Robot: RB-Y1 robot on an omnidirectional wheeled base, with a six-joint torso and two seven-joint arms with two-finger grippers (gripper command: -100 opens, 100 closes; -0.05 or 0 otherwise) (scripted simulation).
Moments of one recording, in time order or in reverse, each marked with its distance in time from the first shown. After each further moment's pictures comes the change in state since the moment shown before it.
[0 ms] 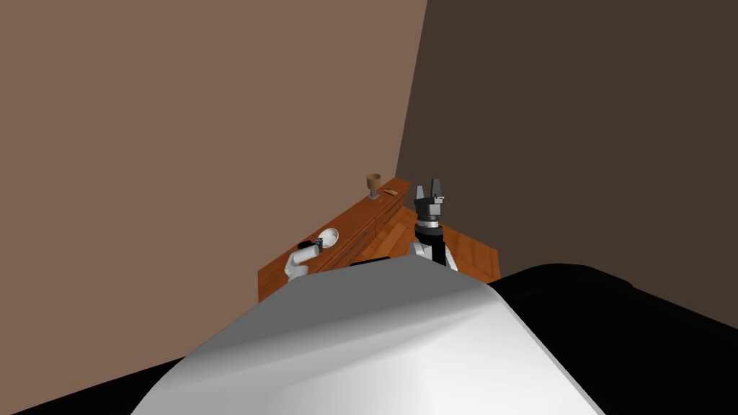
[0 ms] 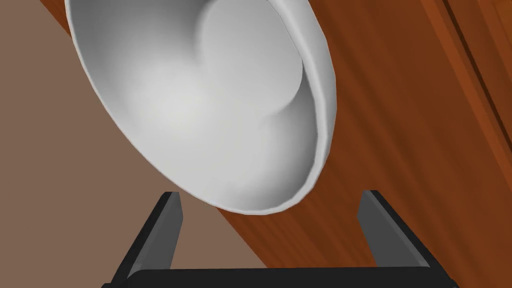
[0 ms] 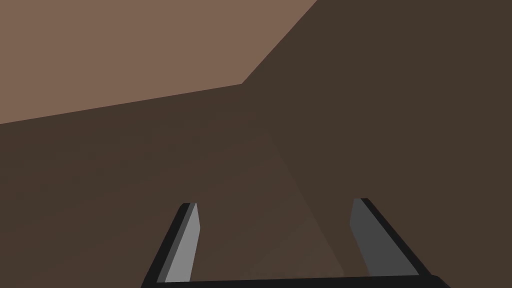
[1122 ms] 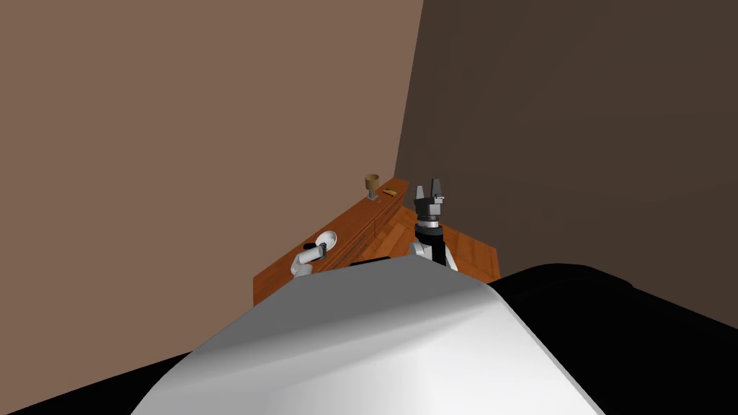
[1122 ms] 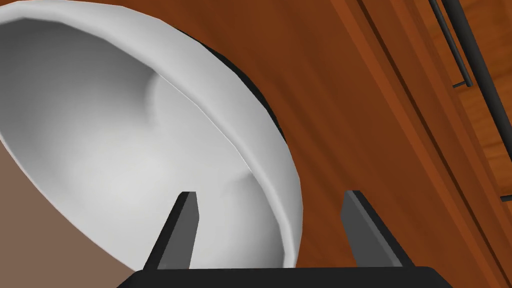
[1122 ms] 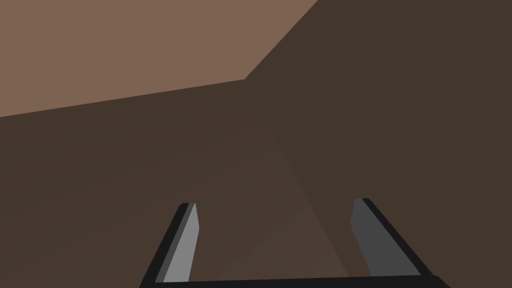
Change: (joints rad) left arm -0.057 -0.017 0.004 0.183 0.008 0.010 0.014; right arm 0.000 0.000 0.000 0.000 0.000 0.000 0.000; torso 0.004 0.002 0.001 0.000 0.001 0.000
